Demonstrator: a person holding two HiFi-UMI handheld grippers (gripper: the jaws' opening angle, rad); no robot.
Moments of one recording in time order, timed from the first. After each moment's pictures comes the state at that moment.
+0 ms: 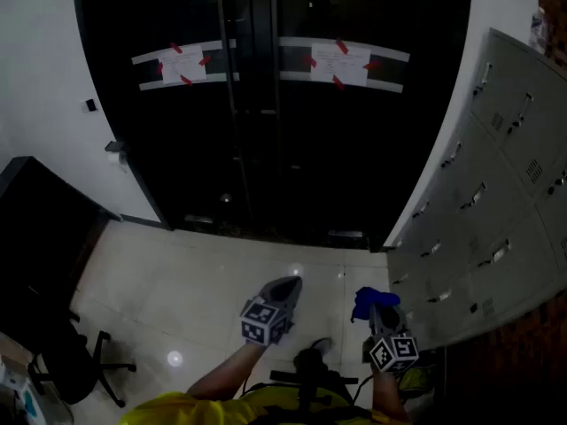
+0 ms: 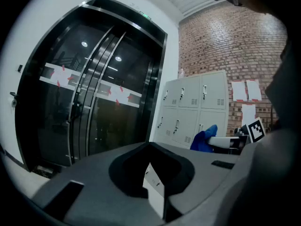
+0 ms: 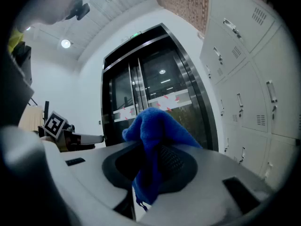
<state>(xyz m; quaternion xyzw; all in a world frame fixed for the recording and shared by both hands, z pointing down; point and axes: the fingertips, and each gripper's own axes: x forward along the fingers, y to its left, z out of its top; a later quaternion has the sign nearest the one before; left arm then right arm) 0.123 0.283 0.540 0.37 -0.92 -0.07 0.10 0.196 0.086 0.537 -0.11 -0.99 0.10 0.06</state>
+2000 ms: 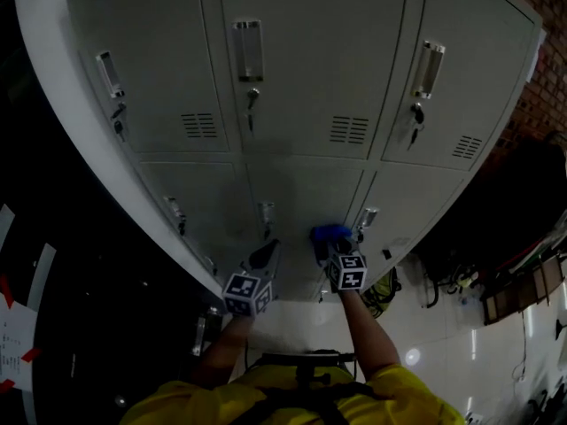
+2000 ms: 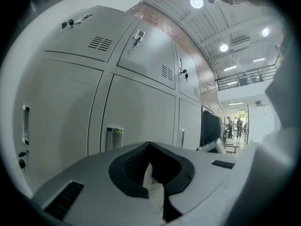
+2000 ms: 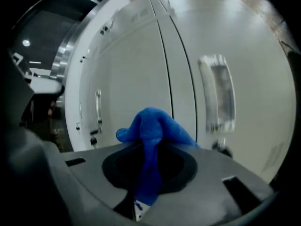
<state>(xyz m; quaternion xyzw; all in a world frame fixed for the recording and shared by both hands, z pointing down) -0.126 -0.405 0.505 0.89 -0.45 0.01 0.07 0.036 -0.487 0.632 0.58 -0.80 0.12 0.07</state>
